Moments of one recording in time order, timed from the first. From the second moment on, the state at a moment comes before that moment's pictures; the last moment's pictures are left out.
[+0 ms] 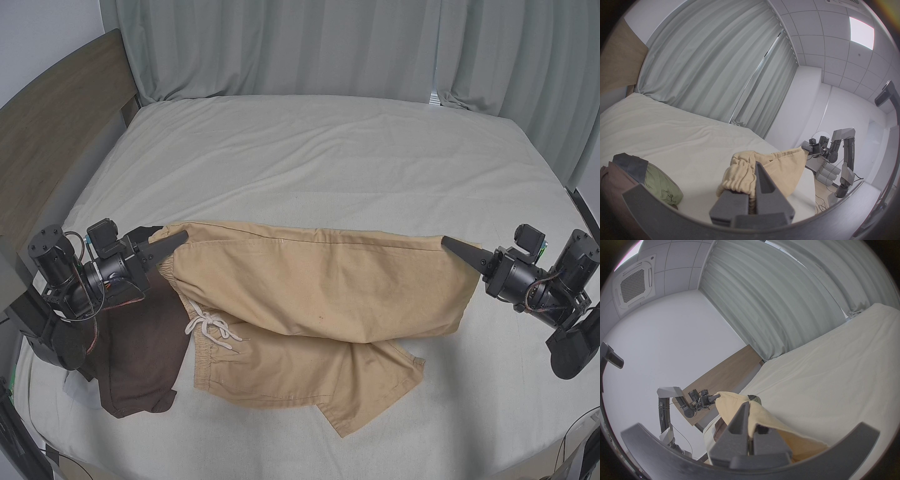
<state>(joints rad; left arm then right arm) -0.02 1.96 -0.61 -1.55 -0.86 -0.37 0.20 1.80 -0.44 -1.54 0.68 0.51</state>
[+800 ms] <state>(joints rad) -0.02 1.96 -0.60 -1.55 -0.86 -0.37 0.13 1.81 -0.48 -1.54 0.68 0.51</state>
